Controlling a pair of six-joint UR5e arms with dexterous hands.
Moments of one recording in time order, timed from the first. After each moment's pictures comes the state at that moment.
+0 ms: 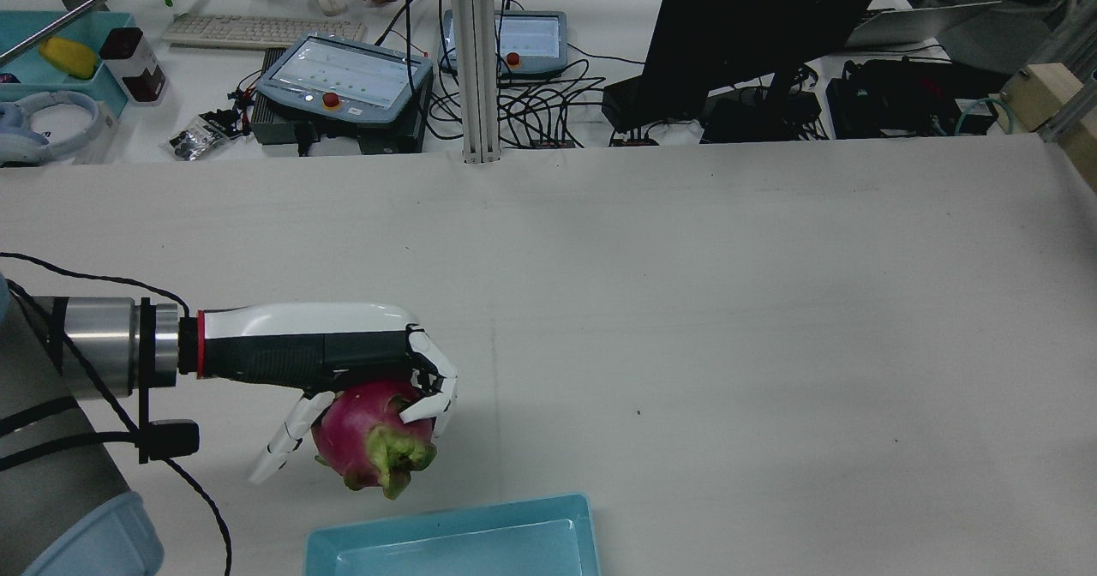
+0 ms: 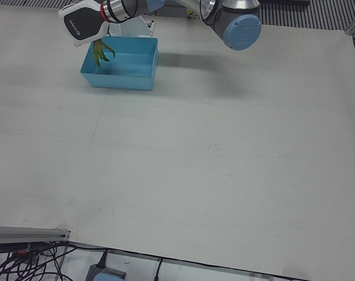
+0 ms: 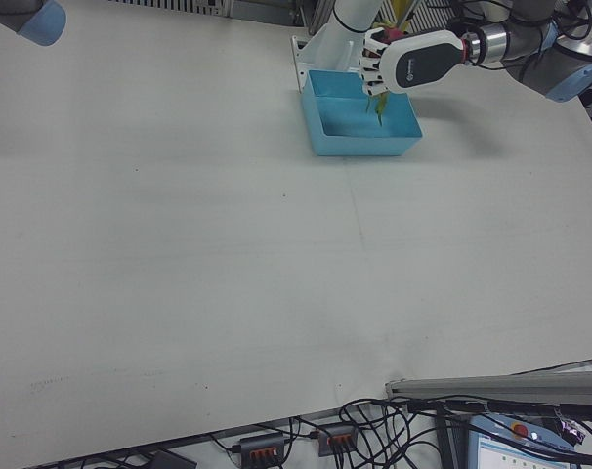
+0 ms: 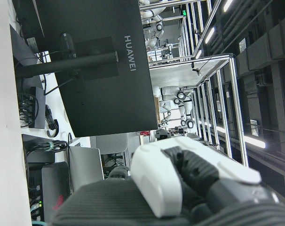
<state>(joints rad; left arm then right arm) -0.49 -2.38 -2.11 0.91 1.97 0.92 1.49 -1.65 1.69 -3.22 -1.55 0.16</state>
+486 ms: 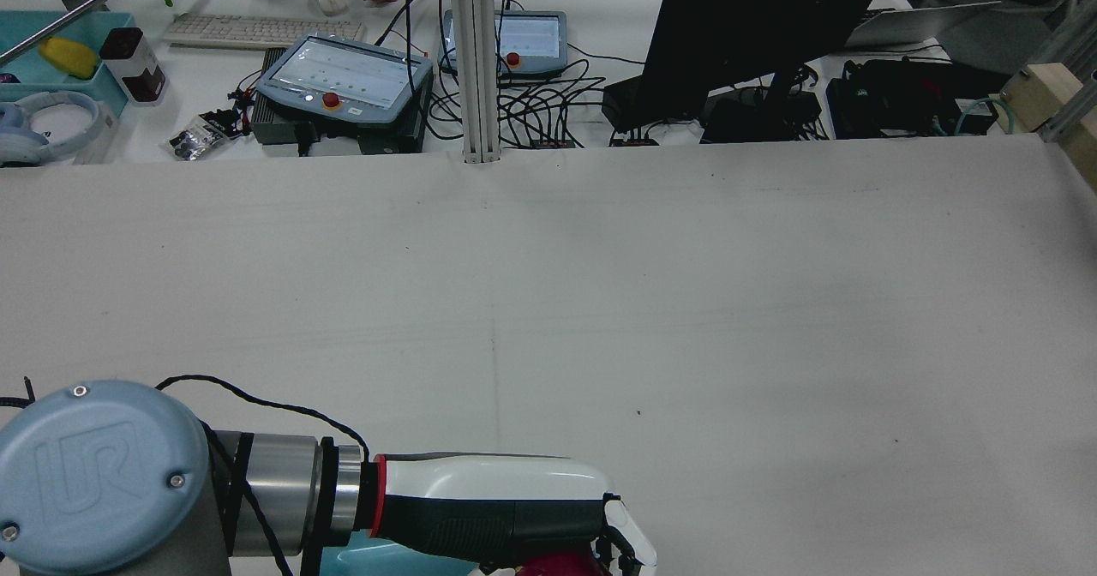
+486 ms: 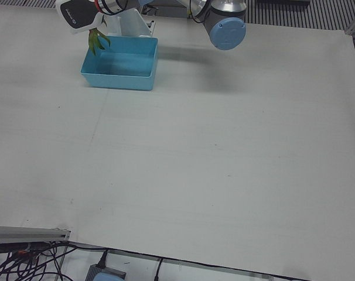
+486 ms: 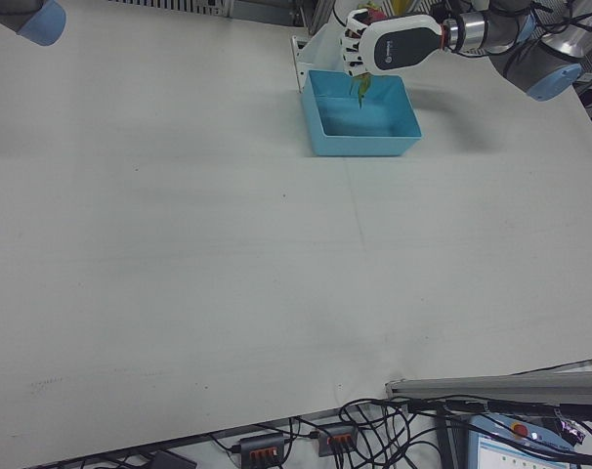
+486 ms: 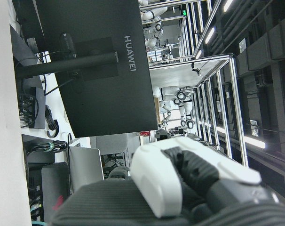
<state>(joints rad) -0.40 -2.41 -2.11 0.94 1.95 0.93 1.49 -1.65 1.69 -3.22 -1.55 0.16</state>
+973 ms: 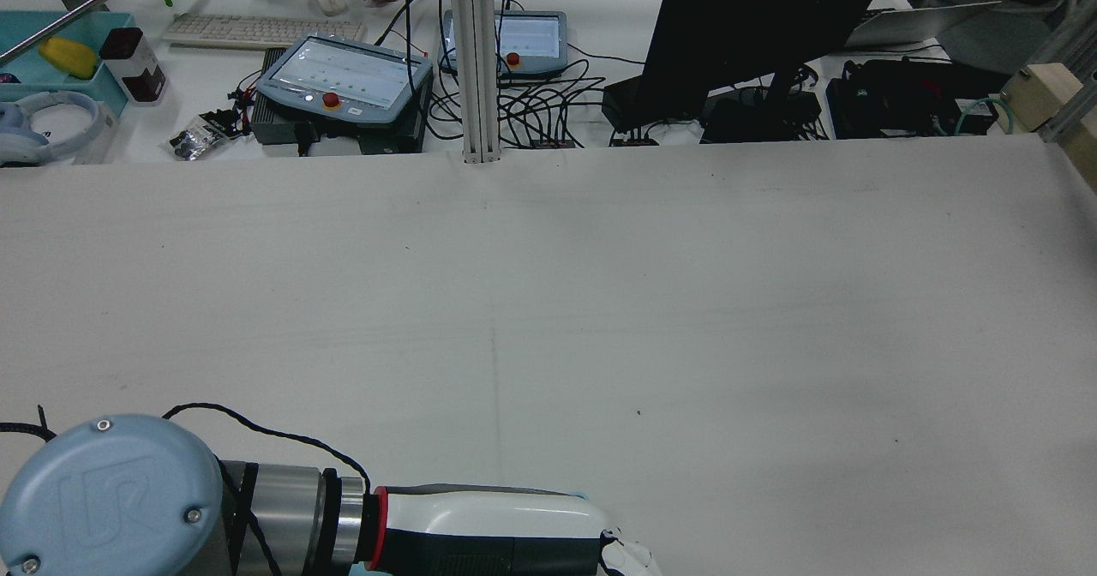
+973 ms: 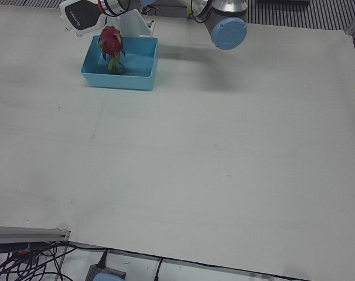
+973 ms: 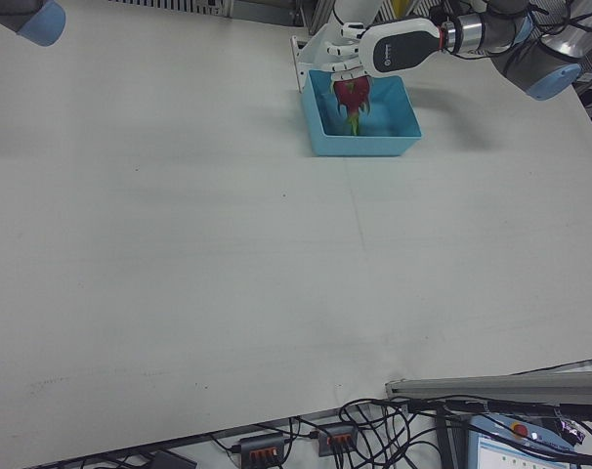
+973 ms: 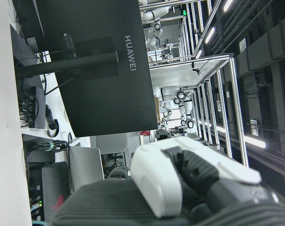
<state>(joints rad) -0.39 -2.38 -2.12 0.95 1.94 0.94 1.49 -1.65 1.69 -3.22 -1.55 0.16</state>
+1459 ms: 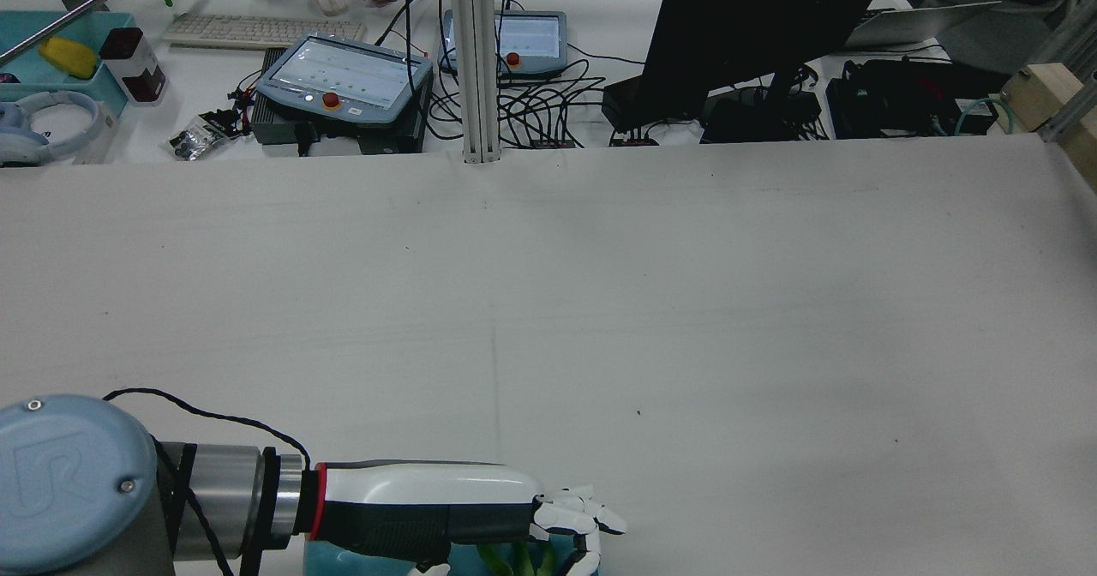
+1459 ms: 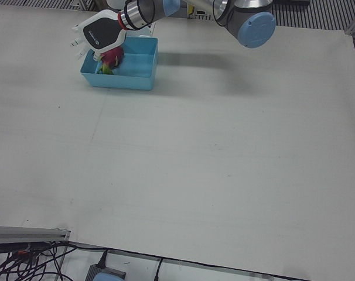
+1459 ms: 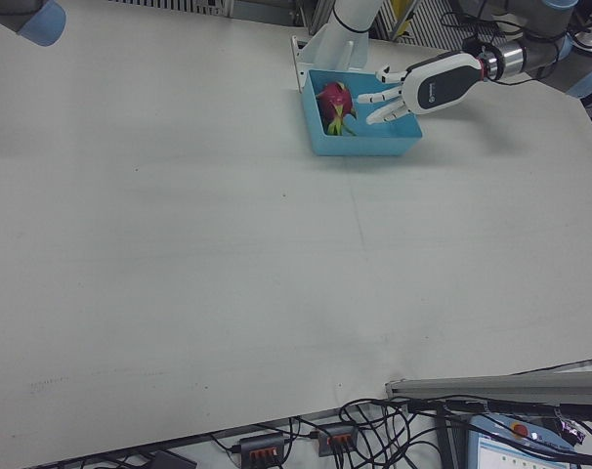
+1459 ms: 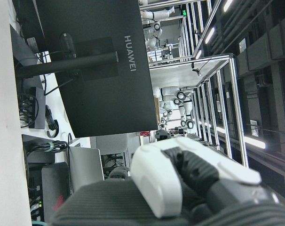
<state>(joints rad) -0.56 -2.22 -2.16 0.90 1.98 0.93 1.49 -1.65 1.69 -3.22 -1.55 0.16</state>
